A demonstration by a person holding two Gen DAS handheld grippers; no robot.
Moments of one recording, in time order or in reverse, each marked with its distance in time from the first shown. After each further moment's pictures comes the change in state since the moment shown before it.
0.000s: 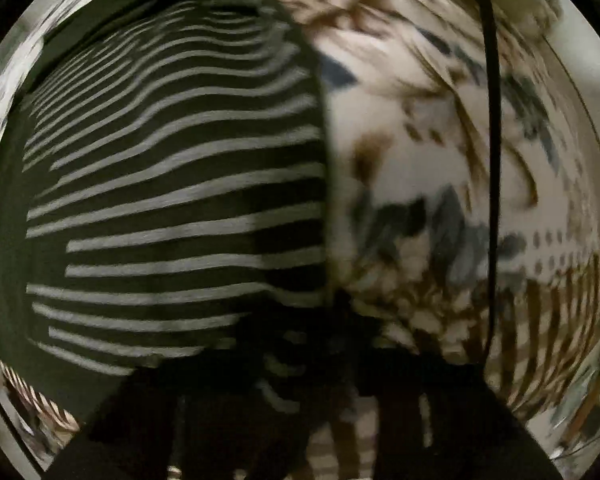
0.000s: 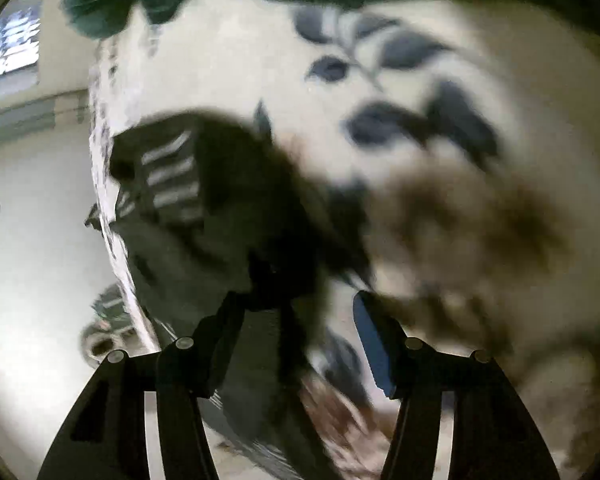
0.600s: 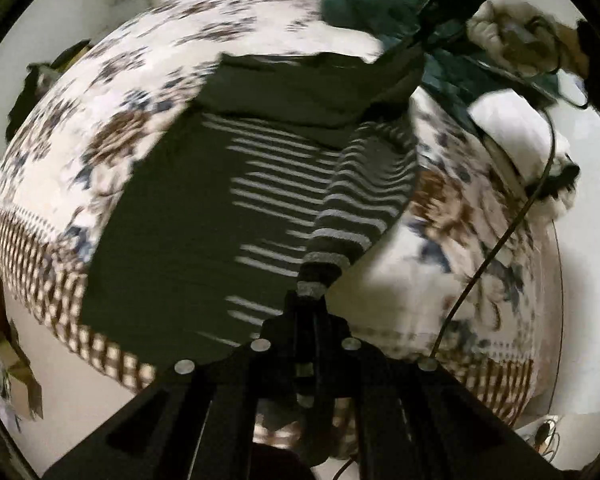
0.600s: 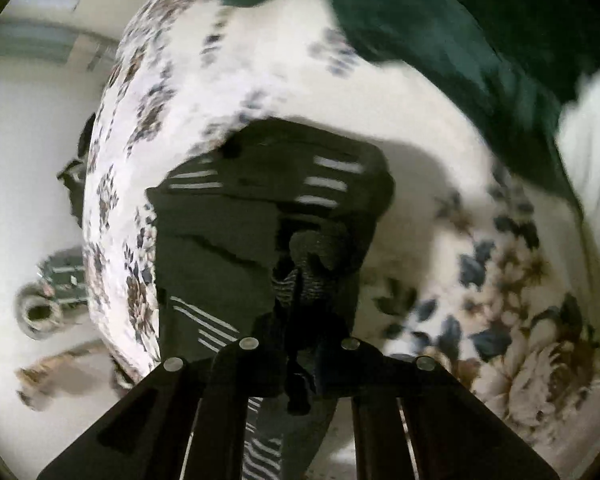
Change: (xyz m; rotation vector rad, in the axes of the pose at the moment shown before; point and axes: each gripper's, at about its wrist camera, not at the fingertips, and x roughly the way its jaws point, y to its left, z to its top) left arm -0.174 0.196 -0.035 -0.348 -0.303 -0.010; right arm -0.057 0.231 -0.067 -0.323 -0.151 -0.297
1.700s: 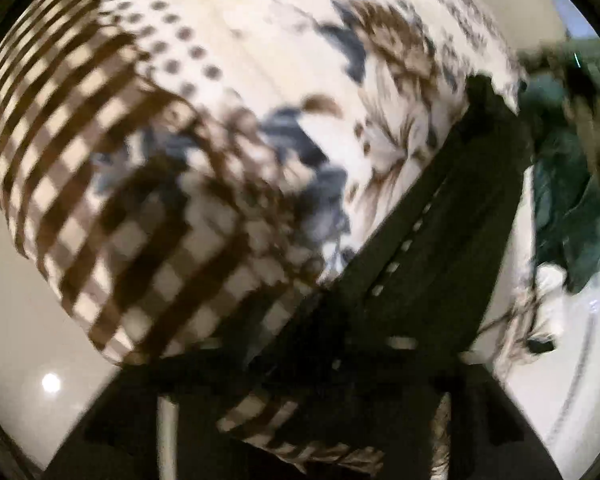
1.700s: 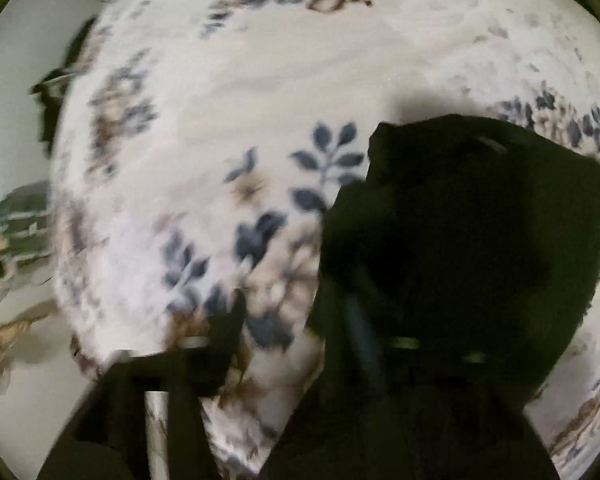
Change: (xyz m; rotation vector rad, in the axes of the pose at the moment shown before) left arm 0.103 0.365 -0.032 -0.641 0.191 -0.258; right arm 0.261 0.361 0.043 -0.184 0.177 -0.112
